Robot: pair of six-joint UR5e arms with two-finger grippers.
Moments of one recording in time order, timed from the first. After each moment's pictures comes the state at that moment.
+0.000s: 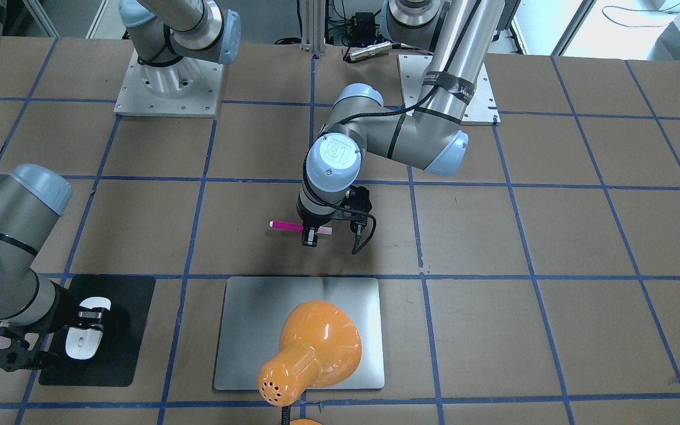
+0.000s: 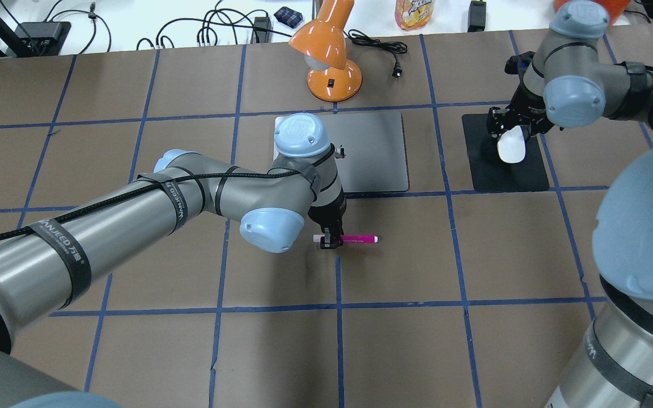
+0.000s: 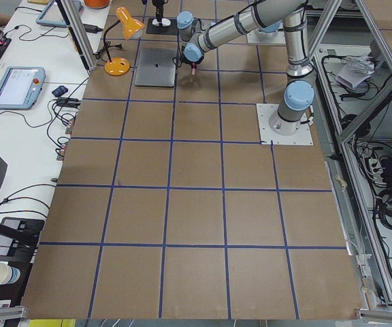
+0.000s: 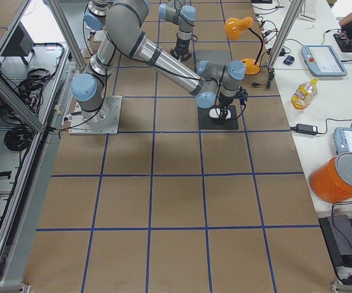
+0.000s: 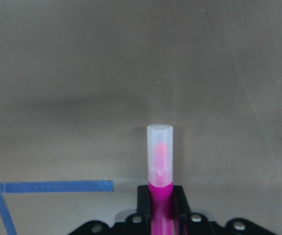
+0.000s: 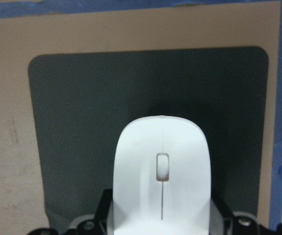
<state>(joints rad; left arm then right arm) -1.95 -2.03 -1.84 -0.94 1.39 -1.85 1.33 -0.98 1.57 -2.11 -1.57 -0.19</state>
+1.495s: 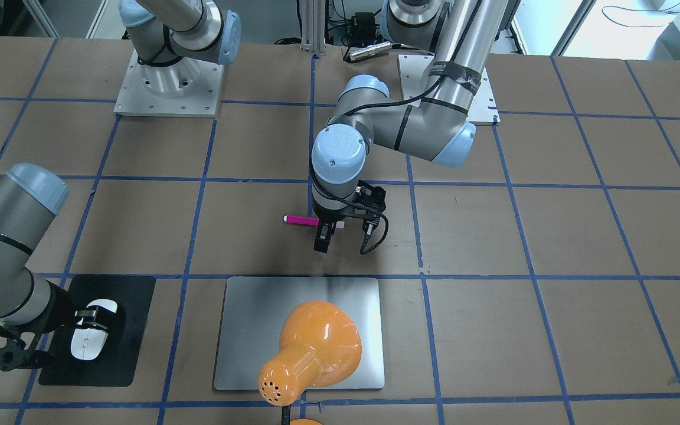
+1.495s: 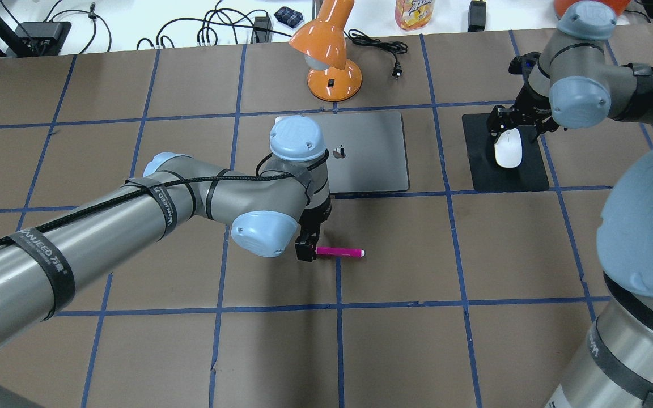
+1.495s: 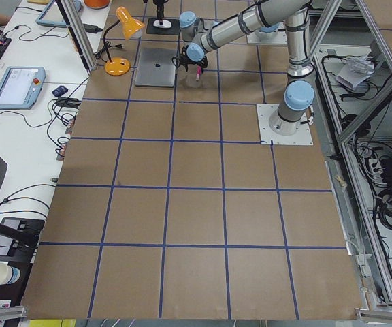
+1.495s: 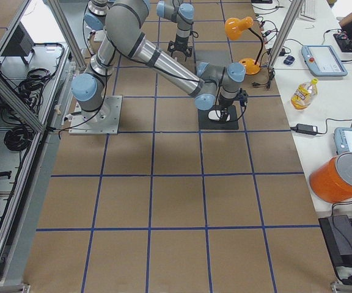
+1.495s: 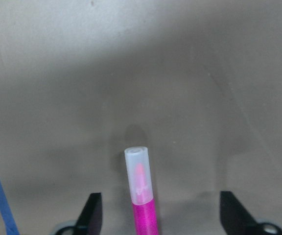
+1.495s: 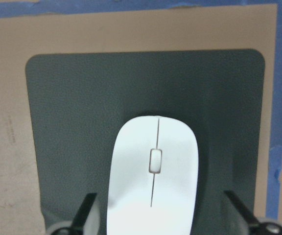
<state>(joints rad) -1.93 -1.98 -1.86 -0.98 1.52 -1.65 1.32 -0.99 1.57 -2.13 -1.55 -0.21</state>
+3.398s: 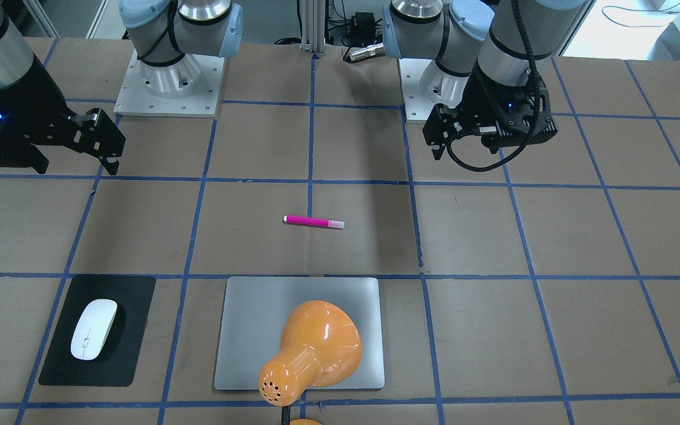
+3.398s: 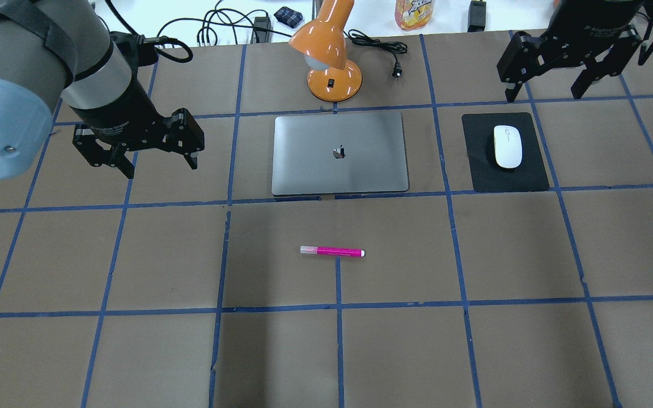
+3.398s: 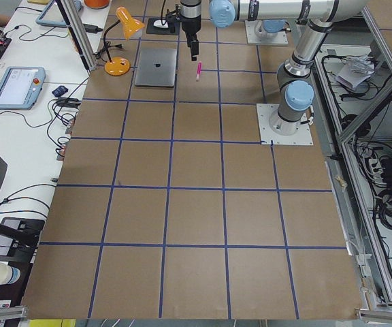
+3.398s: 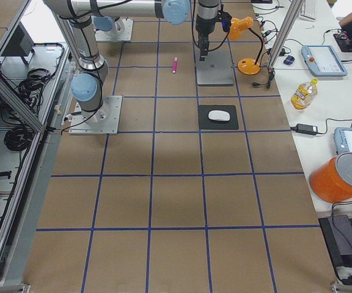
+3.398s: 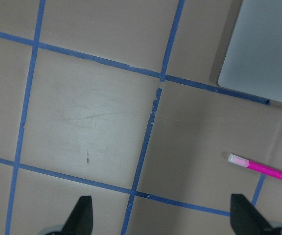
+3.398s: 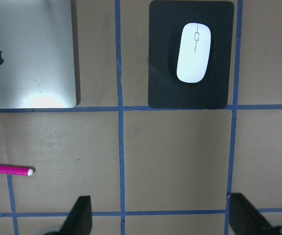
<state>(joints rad) -1.57 -1.53 -1.66 -1.55 1.59 -0.09 1.47 -1.49 1.44 -1.51 -1.58 -0.07</state>
